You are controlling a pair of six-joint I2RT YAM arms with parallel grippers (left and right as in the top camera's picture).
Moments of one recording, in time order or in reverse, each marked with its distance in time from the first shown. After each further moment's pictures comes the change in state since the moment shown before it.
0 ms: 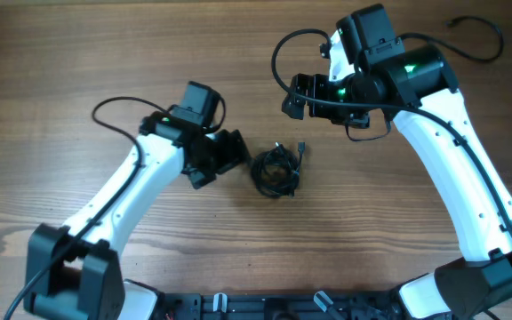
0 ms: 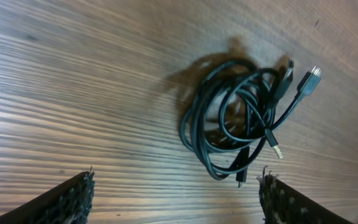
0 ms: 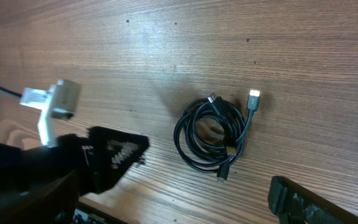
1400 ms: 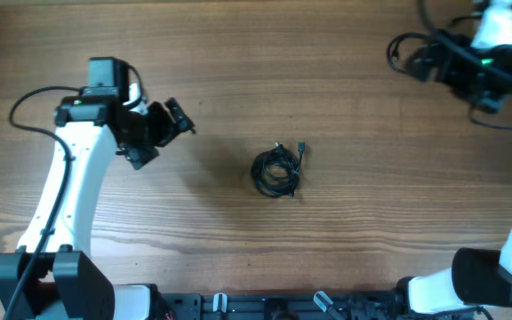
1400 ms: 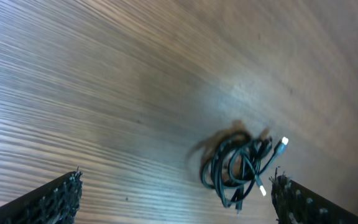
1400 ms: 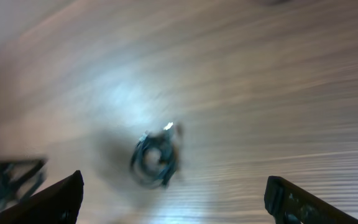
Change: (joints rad) left arm 0.378 -0.042 0.133 -0.137 0.033 0.235; right arm -0.437 -0.007 0.407 -0.377 0.003 -0.156
